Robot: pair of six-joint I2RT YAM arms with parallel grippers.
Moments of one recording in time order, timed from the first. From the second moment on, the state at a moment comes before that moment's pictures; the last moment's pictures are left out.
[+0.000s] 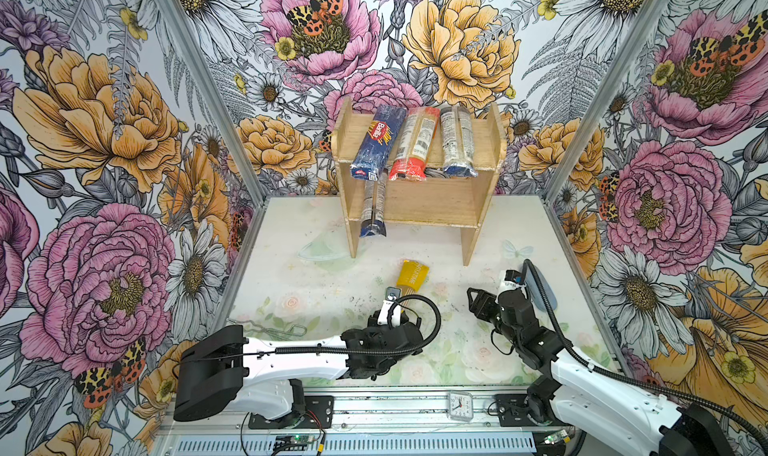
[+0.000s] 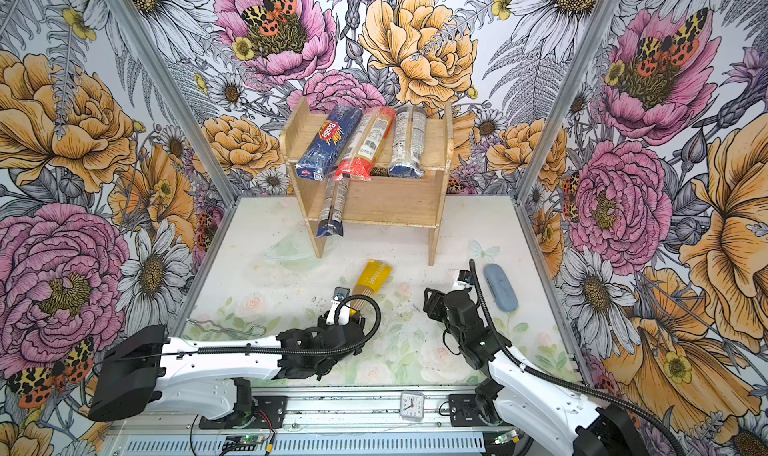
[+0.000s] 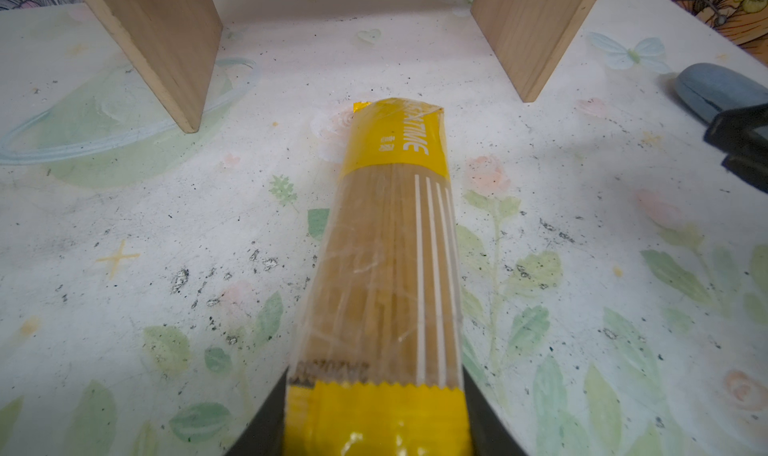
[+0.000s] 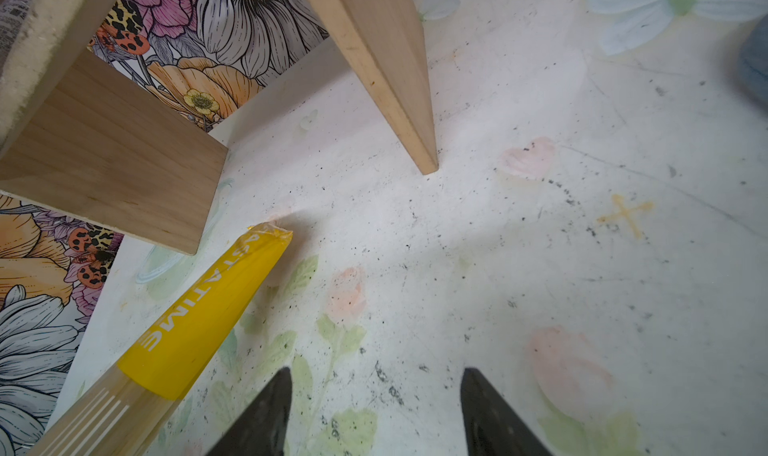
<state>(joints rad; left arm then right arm) -1.28 1.30 0.68 -0.24 -0.81 -0.75 0.53 0.83 0.30 -0.03 0.19 0.77</state>
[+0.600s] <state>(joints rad) -1.35 1.27 0.66 -0.09 -0.89 -0.59 0.53 0.85 0.30 -0.03 0.19 0.77</state>
